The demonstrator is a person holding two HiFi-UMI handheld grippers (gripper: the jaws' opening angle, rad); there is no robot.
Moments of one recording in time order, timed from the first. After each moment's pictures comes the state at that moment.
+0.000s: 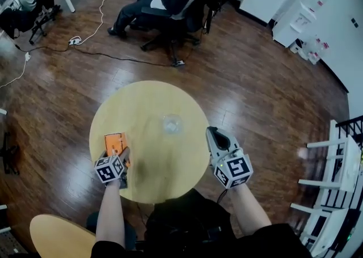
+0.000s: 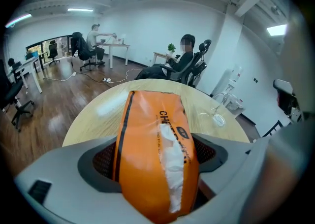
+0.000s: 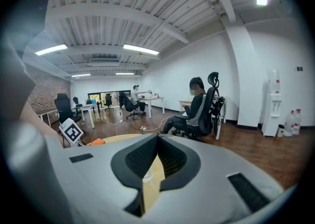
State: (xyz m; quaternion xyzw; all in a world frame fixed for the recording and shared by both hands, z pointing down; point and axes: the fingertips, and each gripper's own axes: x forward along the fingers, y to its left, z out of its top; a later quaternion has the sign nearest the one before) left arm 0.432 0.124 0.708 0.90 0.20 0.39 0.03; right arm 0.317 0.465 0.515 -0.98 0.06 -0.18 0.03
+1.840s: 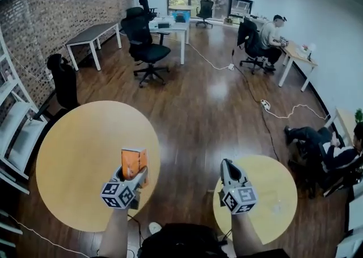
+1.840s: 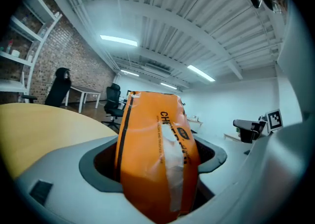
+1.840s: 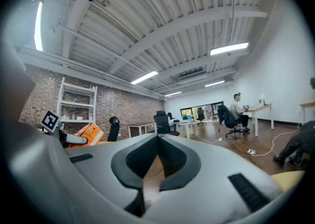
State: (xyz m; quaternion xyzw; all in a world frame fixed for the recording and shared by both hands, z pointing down) left arm -0.010 -0.259 0.451 0.96 -0.25 0.00 0.14; right arm 0.235 -0.031 0.411 -0.81 0.59 -0.05 0.03
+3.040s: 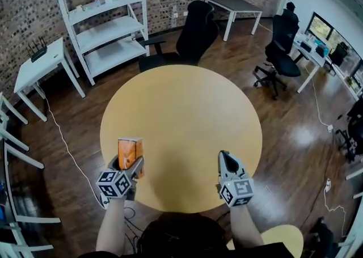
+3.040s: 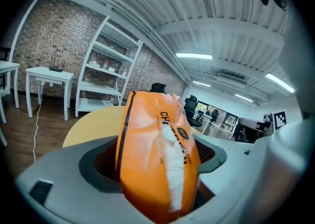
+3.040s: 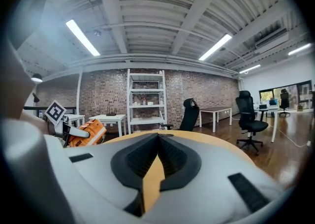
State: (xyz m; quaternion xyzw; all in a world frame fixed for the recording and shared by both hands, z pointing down) left arm -0.437 -0.341 0.524 0.74 -0.63 -0.02 0.21; right arm -0.101 -0.372 0.462 -0.49 0.87 -0.06 -0.07
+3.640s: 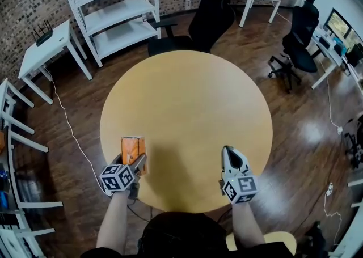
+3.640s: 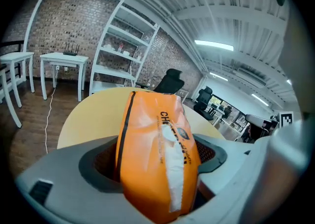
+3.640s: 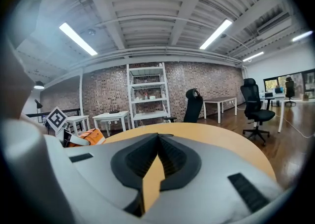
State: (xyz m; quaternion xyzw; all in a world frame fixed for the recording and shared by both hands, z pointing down) left arm -0.441 -0.350 0.589 0.68 -0.67 0.02 0.30; right arm -0.102 -0.415 0.494 -0.46 0.88 -0.11 -0.09
